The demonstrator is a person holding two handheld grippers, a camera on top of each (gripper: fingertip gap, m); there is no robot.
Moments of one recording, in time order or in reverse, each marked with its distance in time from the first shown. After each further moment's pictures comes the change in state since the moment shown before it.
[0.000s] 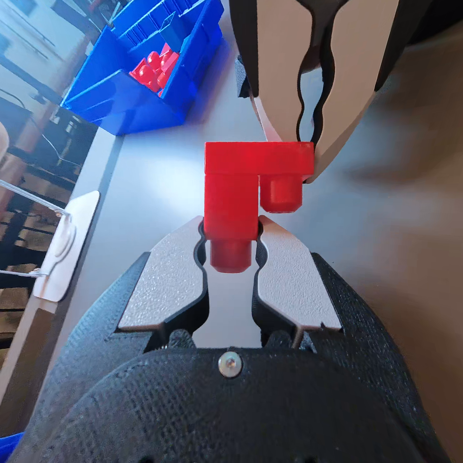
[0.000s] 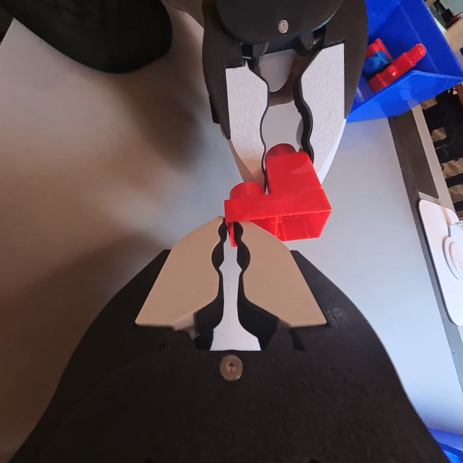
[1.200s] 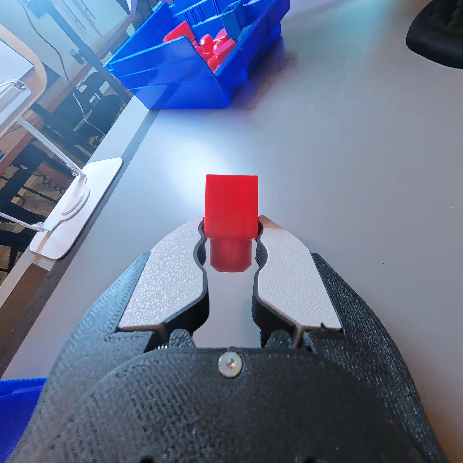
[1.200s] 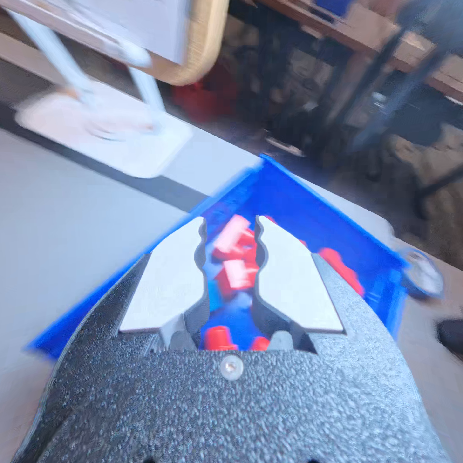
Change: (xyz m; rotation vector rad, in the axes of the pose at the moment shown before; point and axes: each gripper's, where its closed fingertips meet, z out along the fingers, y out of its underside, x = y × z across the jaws) left arm -0.036 0.024 -0.005 0.029 -0.096 -0.189; right arm 0.339 0.207 -0.177 -0.262 0.872 0.796
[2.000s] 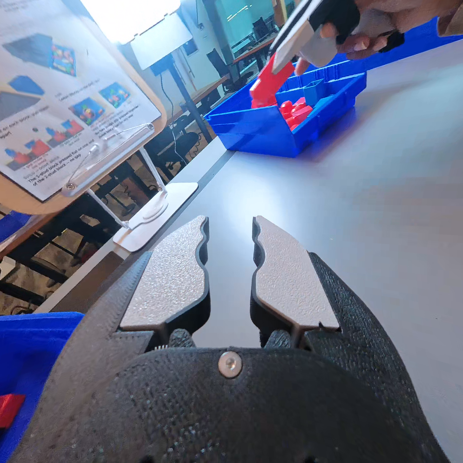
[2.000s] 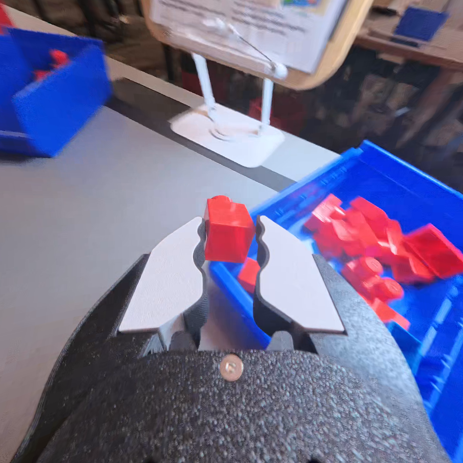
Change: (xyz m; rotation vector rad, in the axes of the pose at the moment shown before) left arm -0.054 -0.029 -0.035 0.163 -0.279 -0.077; right arm -0.128 0.016 -0.105 0.162 -0.325 0.042
